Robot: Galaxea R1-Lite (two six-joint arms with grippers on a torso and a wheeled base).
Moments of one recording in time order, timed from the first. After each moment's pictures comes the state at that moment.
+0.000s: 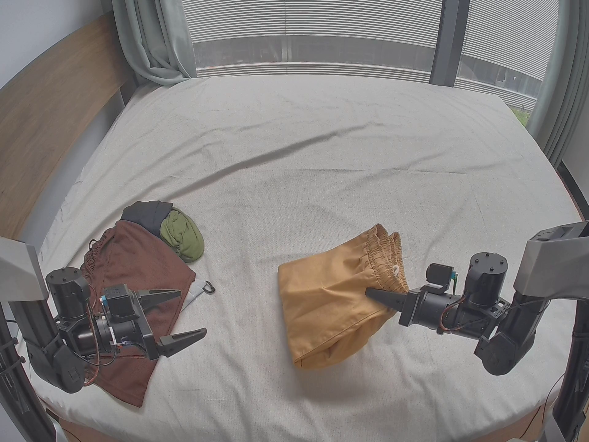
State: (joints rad) left arm -0.03 2.05 -0.18 -1.54 -0.87 0.20; right arm 0.39 2.18 -0.46 -1.54 0.51 0.51
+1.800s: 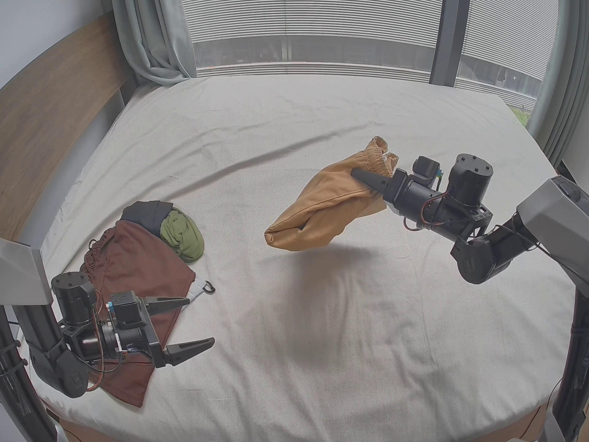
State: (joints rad) left arm -0.07 2.05 -0.16 -1.54 -0.87 0.20; right arm 0.34 2.22 -1.20 -1.14 0.54 0.74
